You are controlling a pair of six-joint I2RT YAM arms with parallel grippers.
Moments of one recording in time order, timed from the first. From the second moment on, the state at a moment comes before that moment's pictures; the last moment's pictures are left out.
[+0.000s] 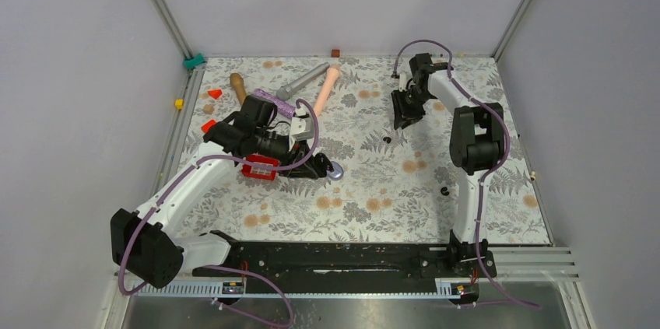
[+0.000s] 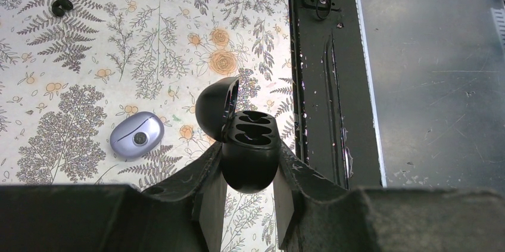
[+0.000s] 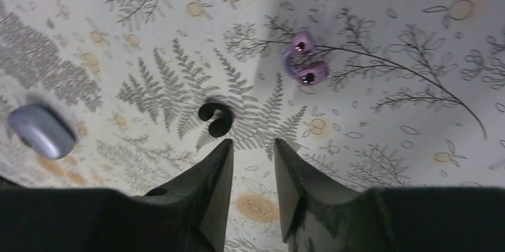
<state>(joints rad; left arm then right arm) -0.45 1.23 1.07 -0.76 1.06 0.60 0.17 2.18 1.78 -0.96 -0.34 -0.10</state>
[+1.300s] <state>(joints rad) -0.45 1.23 1.07 -0.76 1.04 0.60 0.31 2.15 1.64 -0.85 -0.09 -0.01</state>
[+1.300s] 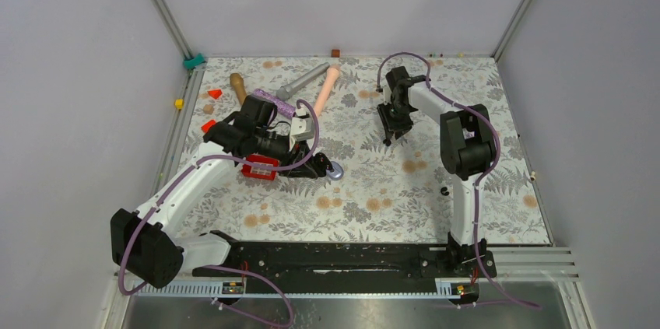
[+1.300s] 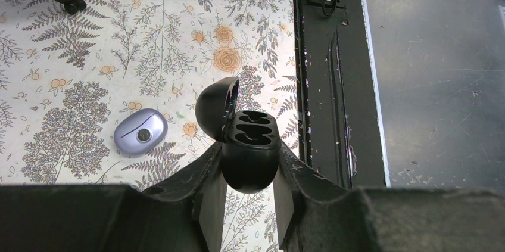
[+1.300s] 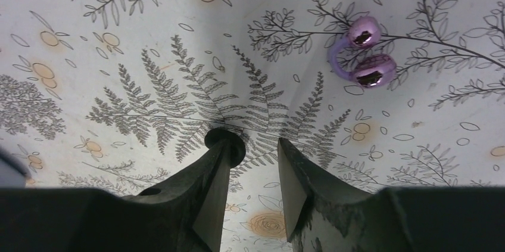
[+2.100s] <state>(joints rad) -0.45 1.23 1.07 -0.76 1.04 0.60 0.32 2.14 1.62 -0.85 -0.25 -0.02</state>
